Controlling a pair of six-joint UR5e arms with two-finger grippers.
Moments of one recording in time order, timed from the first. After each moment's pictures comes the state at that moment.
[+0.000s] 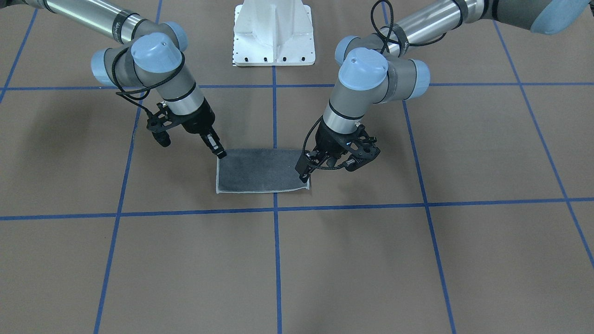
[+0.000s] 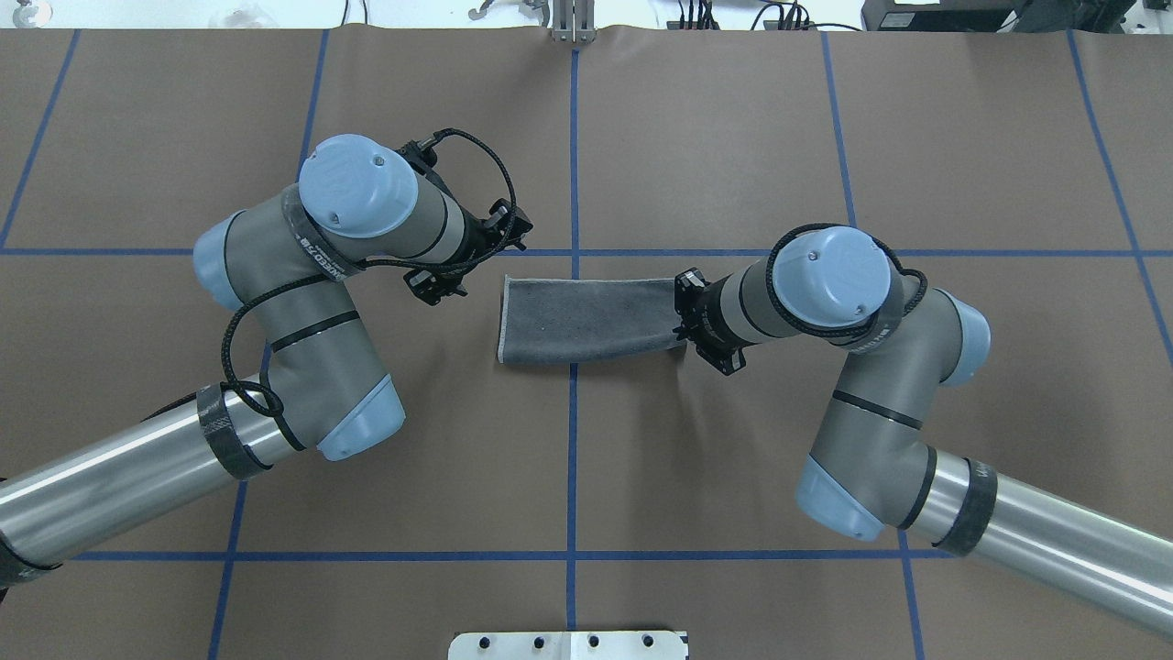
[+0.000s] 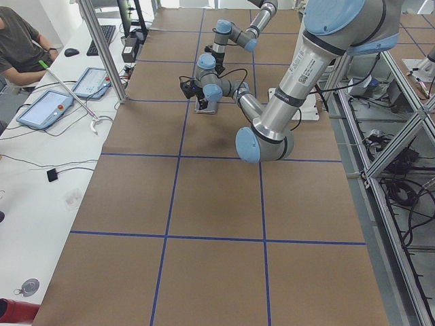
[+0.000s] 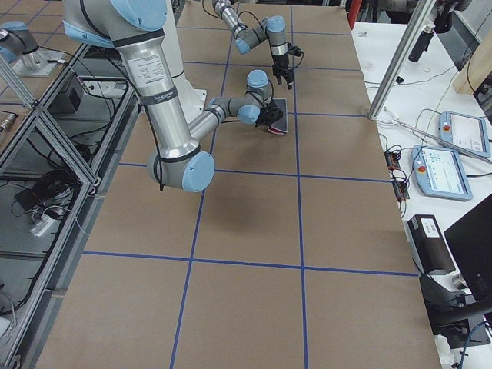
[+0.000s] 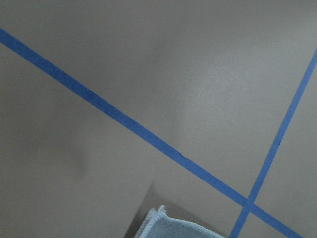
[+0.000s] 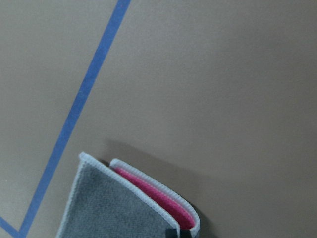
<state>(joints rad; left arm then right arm) -0.63 -2.25 -1.50 -1.98 -1.85 -1.81 0.55 -1.15 1.72 -1.12 1.83 2.34</state>
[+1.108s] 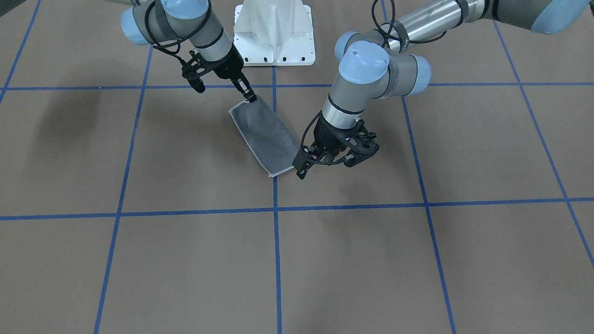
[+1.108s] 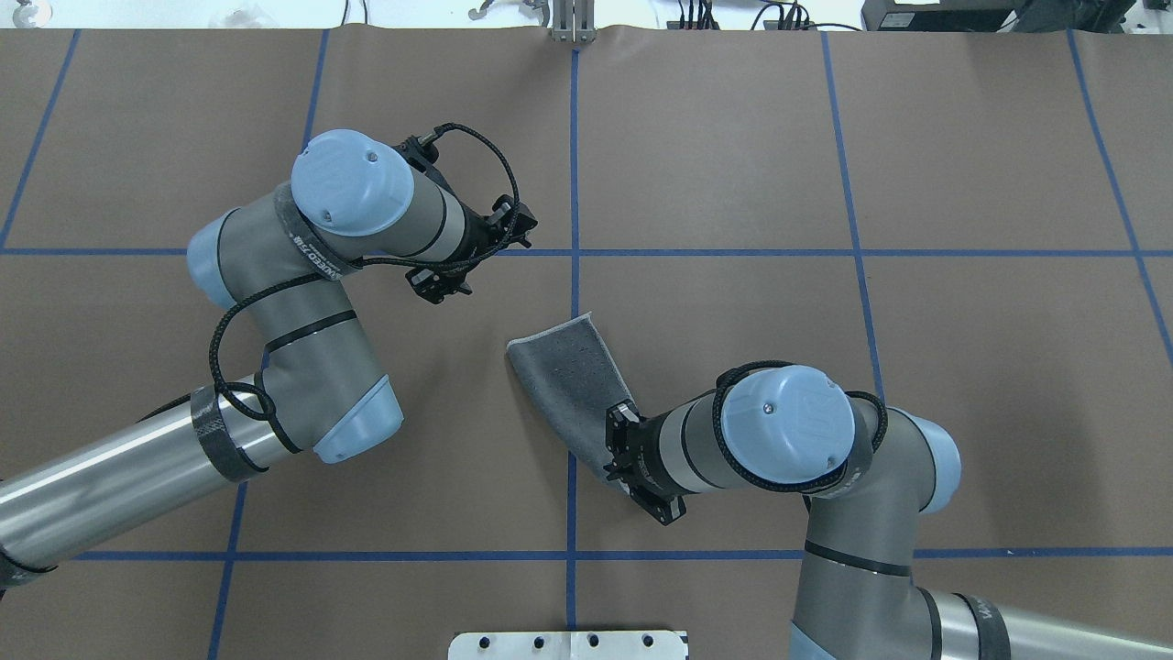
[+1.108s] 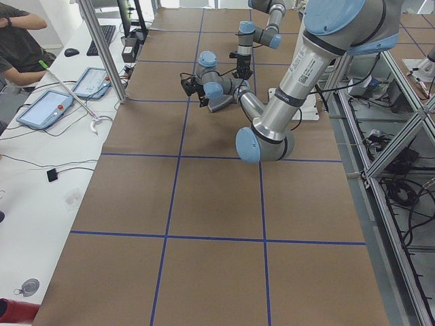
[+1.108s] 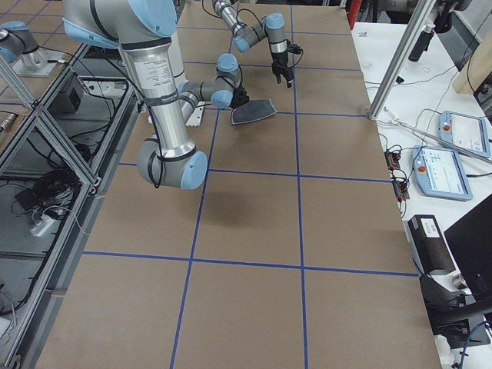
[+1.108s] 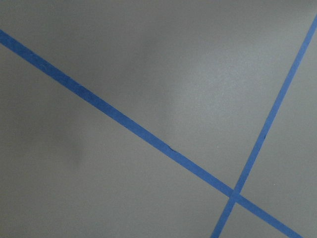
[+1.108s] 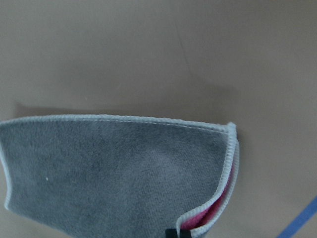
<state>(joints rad) -0.63 -2.25 -1.54 -1.98 -1.85 -1.81 0.31 -1.14 1.87 -1.19 1.81 2.50</state>
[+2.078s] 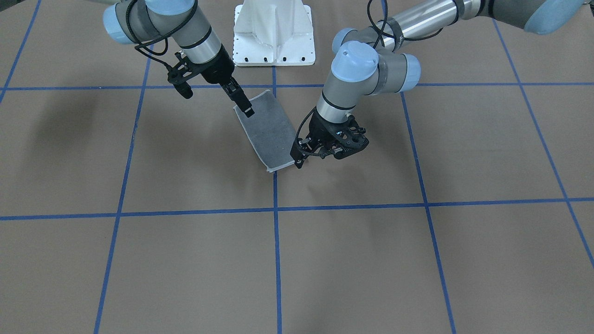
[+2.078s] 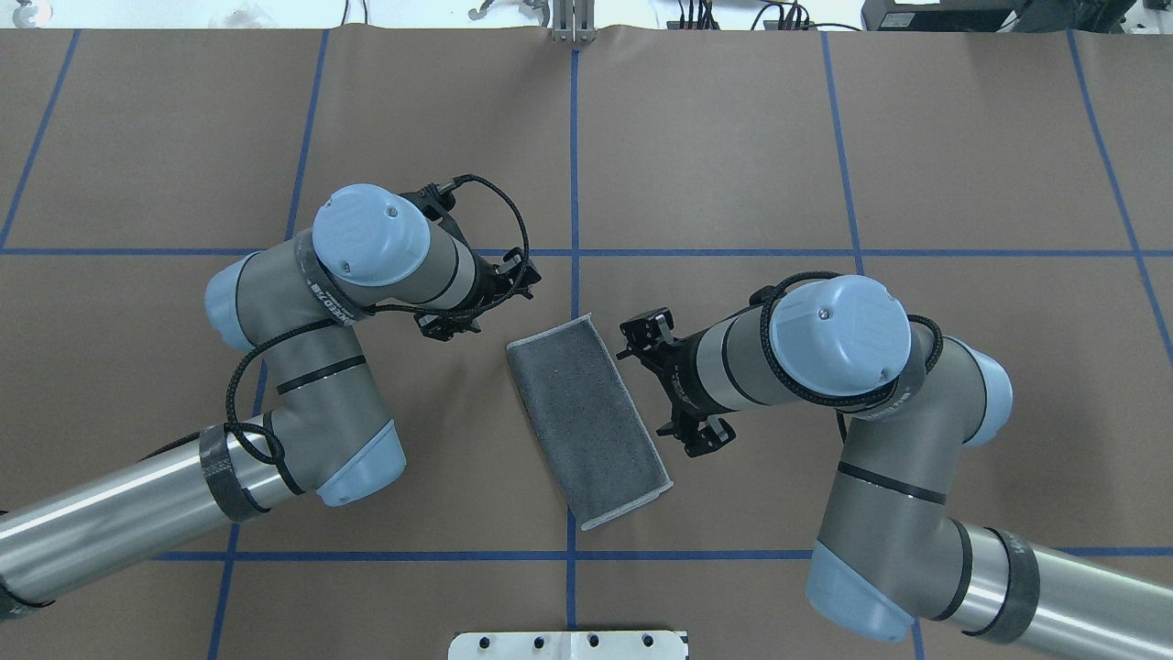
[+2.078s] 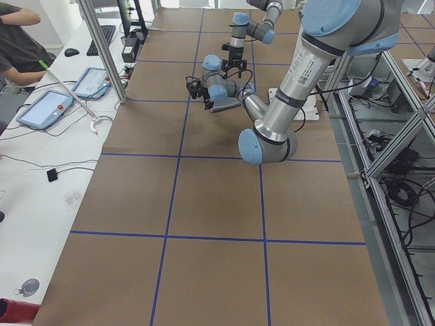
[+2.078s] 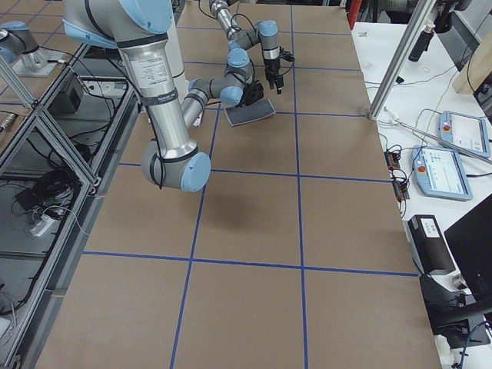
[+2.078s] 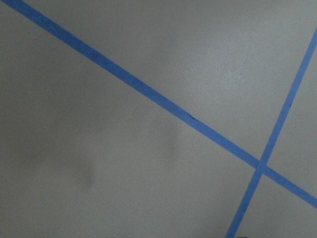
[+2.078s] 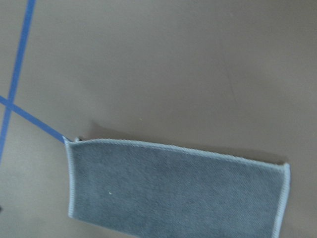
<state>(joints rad) -0.56 -2.22 -1.53 -1.97 -1.84 -1.74 0.46 -1.14 1.90 -1.22 1.84 2.37</state>
